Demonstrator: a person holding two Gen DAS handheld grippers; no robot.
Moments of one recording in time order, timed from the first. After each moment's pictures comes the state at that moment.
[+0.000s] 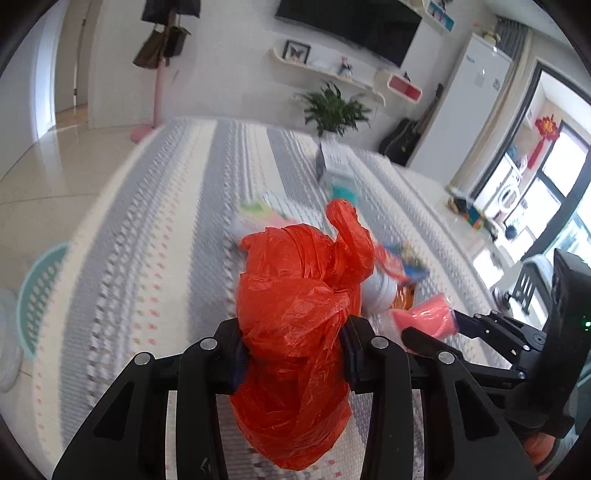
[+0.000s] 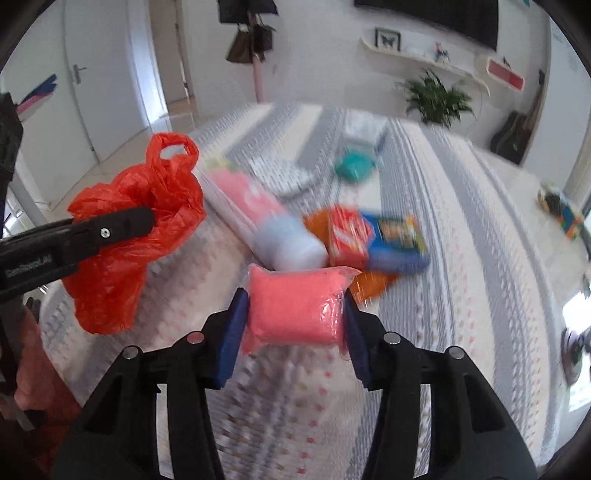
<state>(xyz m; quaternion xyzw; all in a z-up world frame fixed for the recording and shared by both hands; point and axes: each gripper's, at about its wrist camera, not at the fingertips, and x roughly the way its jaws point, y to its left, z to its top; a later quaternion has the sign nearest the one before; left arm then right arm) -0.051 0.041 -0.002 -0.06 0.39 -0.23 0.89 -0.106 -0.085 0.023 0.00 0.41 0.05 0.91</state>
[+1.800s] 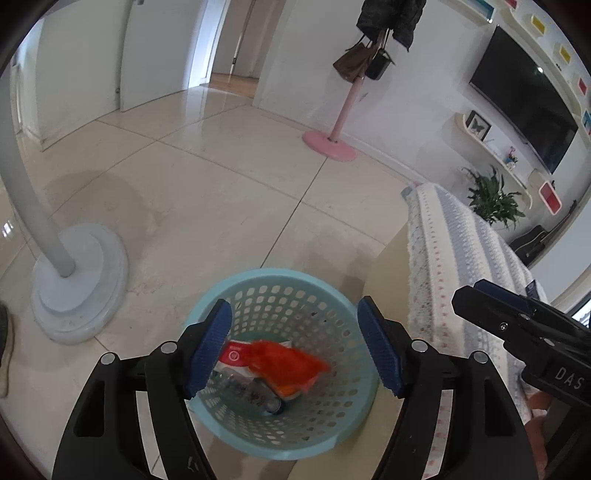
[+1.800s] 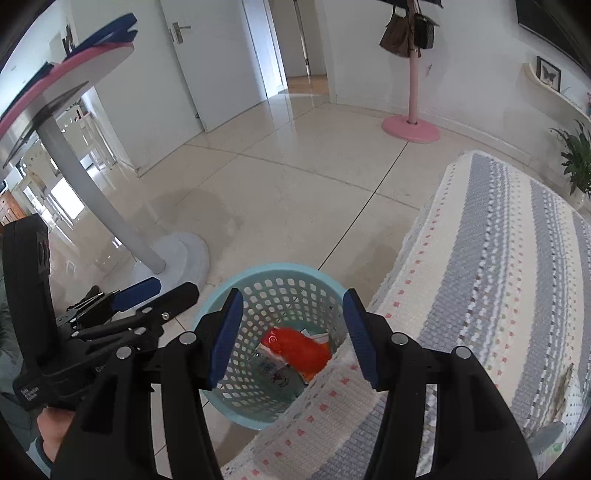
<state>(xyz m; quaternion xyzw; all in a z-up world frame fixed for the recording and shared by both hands) 0.063 0.359 -0.040 -0.19 0.38 0.03 0.90 0.130 0.227 0.028 -0.02 0.43 0.26 0.86</state>
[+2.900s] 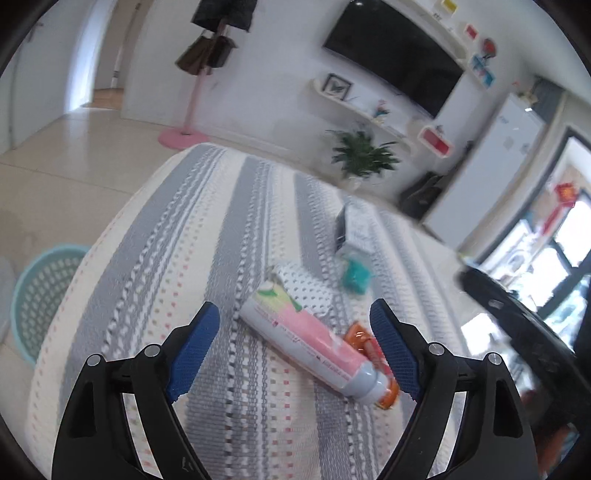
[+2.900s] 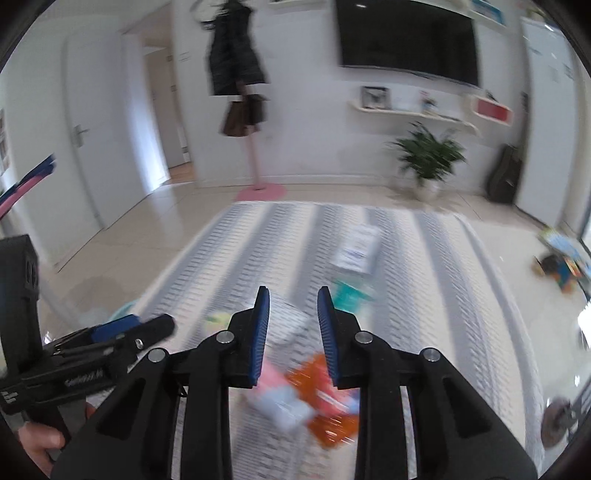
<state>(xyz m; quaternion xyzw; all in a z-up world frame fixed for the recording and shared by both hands) 0.001 0.023 0.020 -0.15 0.36 -0.15 0.91 -0.051 -0.135 0.105 0.06 0.31 0.02 0.95</state>
